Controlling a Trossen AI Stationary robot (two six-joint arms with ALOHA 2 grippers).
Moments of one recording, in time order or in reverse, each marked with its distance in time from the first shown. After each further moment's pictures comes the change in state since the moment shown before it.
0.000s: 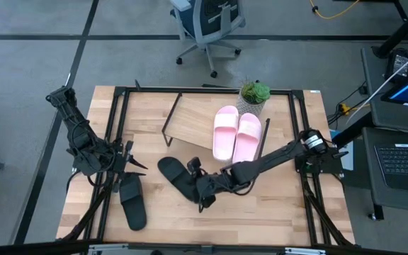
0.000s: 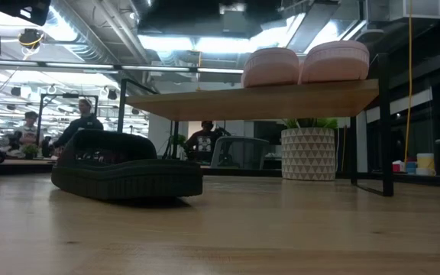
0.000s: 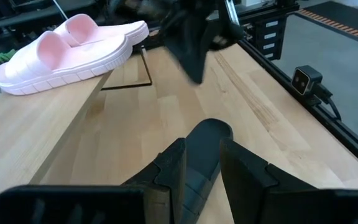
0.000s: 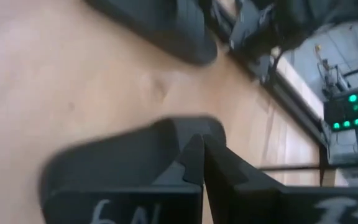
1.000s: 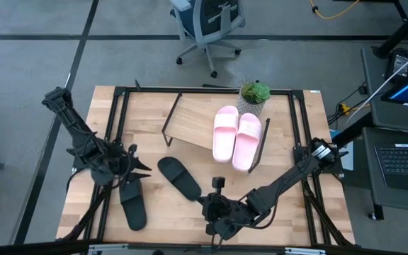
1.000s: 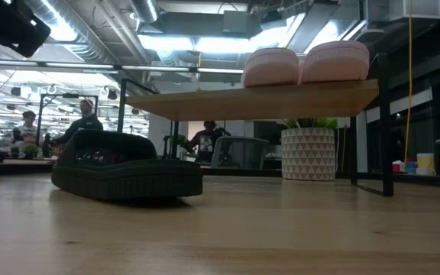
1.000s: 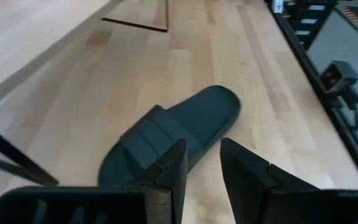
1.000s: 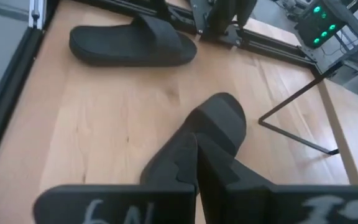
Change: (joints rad) left arm 0.061 0.158 0.001 -0.059 0.024 -0.416; right arm 0.236 0.000 0.085 -0.209 0.355 0.726
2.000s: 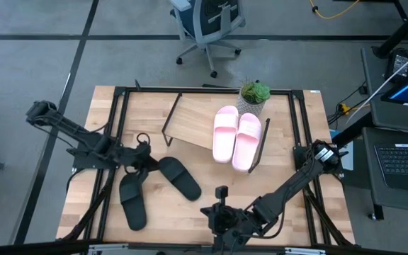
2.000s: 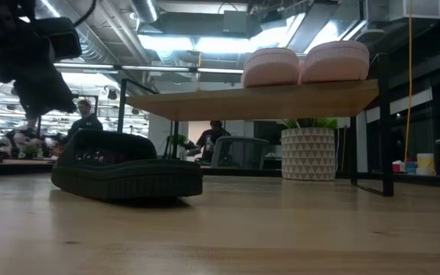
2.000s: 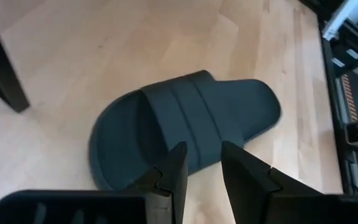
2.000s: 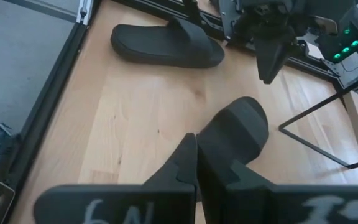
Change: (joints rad) left arm 0.467 0.004 -0.200 0.254 0.440 -0.212; right arm 0.070 -0.002 0.001 -0.007 -0.025 -0.027
